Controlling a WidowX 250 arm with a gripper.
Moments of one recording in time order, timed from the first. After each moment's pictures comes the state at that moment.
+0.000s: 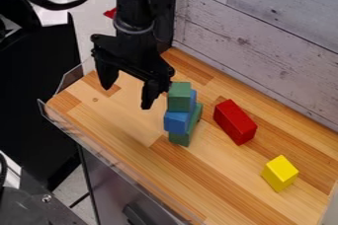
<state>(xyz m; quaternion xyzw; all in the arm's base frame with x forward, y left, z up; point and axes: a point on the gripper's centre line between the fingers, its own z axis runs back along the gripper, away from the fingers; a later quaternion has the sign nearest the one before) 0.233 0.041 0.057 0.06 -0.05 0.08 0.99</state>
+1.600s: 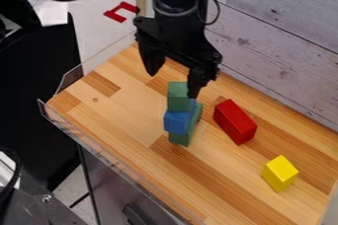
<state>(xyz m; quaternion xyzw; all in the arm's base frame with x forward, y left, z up) 0.253 -0.014 0.091 0.01 -0.11 0.01 0.99</state>
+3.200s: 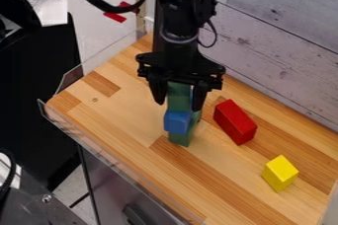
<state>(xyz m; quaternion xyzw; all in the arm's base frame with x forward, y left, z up) 0.270 -0.003 0.040 -0.02 -0.07 0.20 0.98</state>
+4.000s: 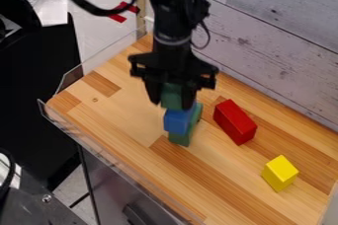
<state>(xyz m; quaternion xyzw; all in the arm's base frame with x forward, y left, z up) 0.264 0.000 0.059 -0.01 -0.10 0.19 0.98</state>
